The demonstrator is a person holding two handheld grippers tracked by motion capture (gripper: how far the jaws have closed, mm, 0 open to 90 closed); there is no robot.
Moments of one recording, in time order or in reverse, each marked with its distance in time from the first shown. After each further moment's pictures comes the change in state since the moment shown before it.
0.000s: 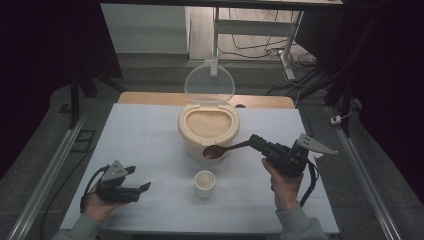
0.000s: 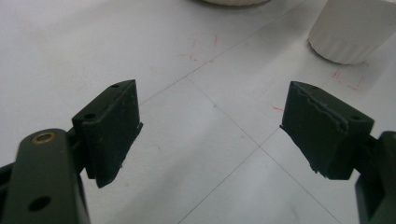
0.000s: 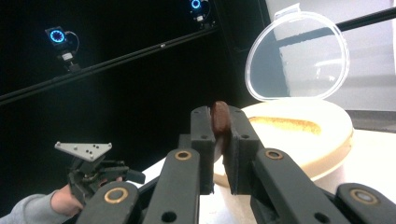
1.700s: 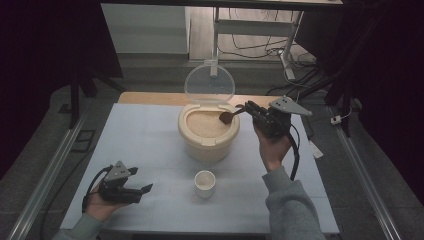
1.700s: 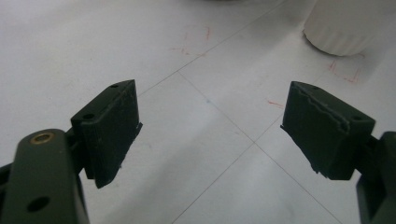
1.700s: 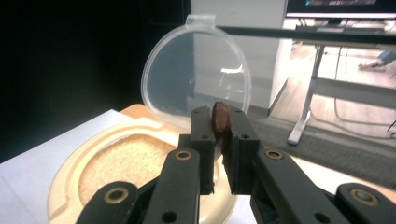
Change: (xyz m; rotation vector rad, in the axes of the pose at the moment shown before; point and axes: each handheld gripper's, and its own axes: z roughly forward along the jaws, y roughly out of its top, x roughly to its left) left arm -0.002 0.000 0.005 0.026 -0.022 0.011; right arm -0.025 0.046 0.078 0.149 -0.386 -0.281
